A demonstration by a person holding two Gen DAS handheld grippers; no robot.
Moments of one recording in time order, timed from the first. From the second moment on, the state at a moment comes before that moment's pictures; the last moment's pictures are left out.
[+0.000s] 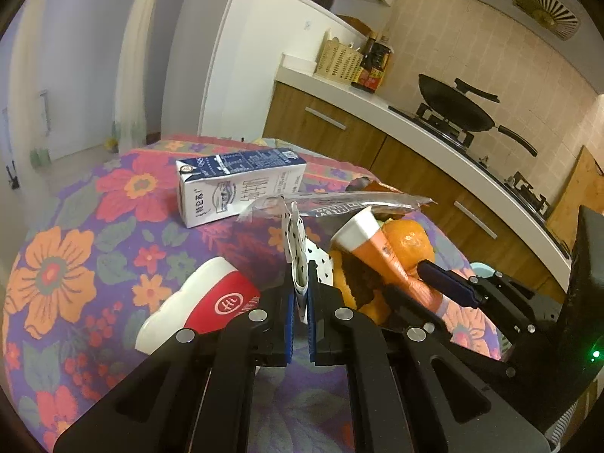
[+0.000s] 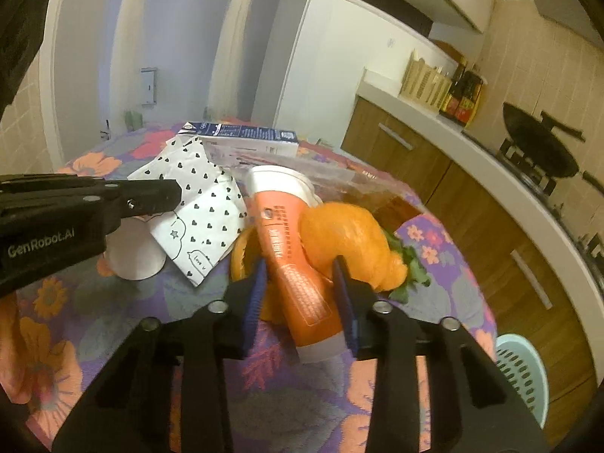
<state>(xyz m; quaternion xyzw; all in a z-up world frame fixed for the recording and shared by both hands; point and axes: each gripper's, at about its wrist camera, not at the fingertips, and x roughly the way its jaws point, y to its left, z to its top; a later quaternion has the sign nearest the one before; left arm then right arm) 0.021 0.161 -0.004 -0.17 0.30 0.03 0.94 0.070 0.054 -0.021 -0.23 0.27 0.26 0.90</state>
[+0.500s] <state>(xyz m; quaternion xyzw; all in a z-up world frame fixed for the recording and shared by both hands) -0.018 0.146 0.047 -0.18 0.23 0.03 0.96 0.043 -0.005 0.035 -0.10 0.26 0.37 0.89</state>
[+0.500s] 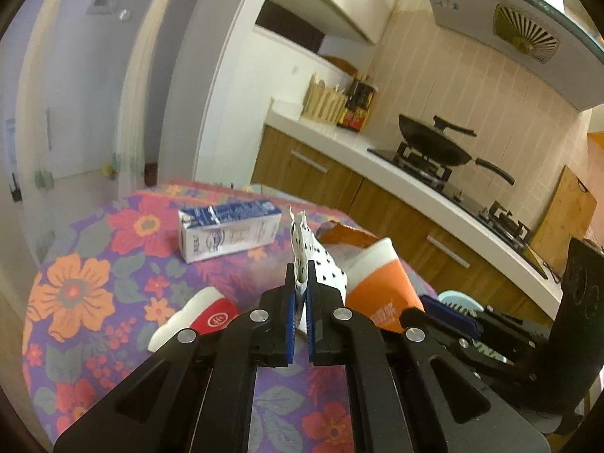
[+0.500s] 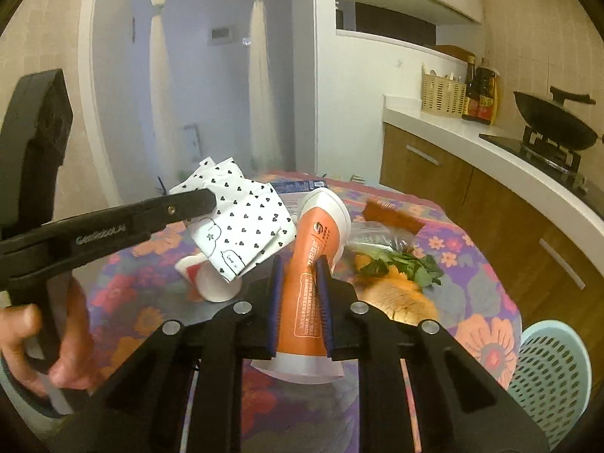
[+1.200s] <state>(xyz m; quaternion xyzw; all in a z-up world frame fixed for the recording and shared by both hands) -0.017 0.102 0.050 -0.13 0.23 0.02 0.97 0.031 -0.079 0.024 -0.08 0.33 0.33 0.88</state>
